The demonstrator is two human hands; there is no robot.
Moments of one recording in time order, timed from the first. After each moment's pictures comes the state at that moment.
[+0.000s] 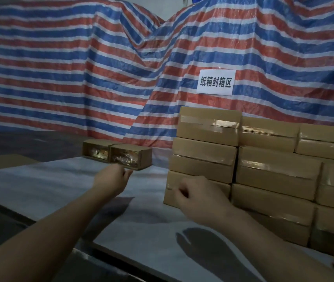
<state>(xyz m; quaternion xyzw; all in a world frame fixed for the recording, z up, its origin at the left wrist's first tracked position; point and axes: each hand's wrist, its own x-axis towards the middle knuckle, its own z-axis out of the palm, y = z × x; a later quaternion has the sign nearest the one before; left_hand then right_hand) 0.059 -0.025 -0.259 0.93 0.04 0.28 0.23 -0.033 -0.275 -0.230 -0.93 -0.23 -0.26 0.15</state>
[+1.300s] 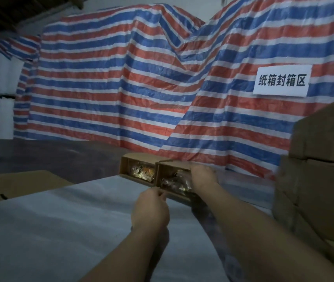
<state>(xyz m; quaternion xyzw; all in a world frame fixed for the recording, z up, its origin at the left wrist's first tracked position) 0.209 0.066 -0.291 0.83 0.11 0.29 0.46 0.334 -0.051 -0.222 -0.97 -0.09 -0.25 -0.01</state>
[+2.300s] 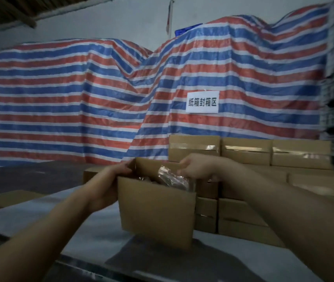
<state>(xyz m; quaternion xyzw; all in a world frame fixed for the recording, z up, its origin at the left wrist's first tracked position) -0.072 -0.030 -0.164 0.63 -0.23 -0.04 0.74 -0.060 -0.290 -0.096 -0.96 -0.20 -0.05 0.20</state>
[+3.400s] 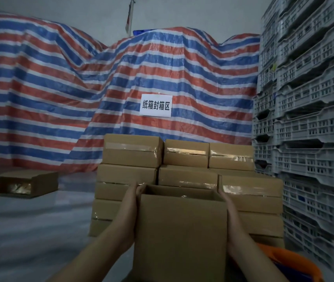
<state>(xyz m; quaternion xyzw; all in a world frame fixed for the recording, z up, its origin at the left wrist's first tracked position) -0.062 -0.258 -0.208 0.54 -0.15 -0.03 0.83 -0.086 -0.479 -0.224 -0.53 0.00 -0.16 0.83</state>
